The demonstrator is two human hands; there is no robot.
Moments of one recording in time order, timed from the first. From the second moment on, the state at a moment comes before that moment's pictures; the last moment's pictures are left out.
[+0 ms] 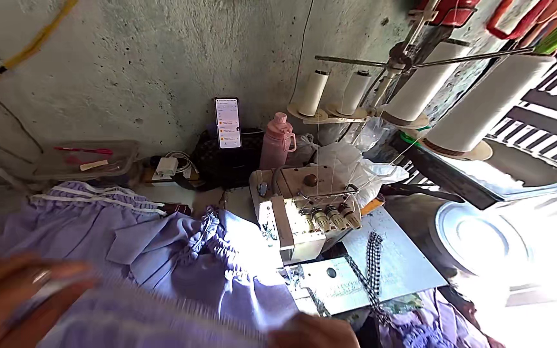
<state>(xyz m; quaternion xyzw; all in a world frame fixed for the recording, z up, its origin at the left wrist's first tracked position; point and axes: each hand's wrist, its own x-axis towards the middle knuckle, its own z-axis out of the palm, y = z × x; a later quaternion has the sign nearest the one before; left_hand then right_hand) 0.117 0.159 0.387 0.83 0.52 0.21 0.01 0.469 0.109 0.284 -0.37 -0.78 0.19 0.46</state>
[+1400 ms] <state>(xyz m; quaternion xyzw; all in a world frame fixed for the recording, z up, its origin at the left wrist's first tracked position) 0.302 0.298 0.259 0.81 0.50 0.21 0.23 0.452 0.172 0.173 -0.51 -0.67 -0.03 0.53</state>
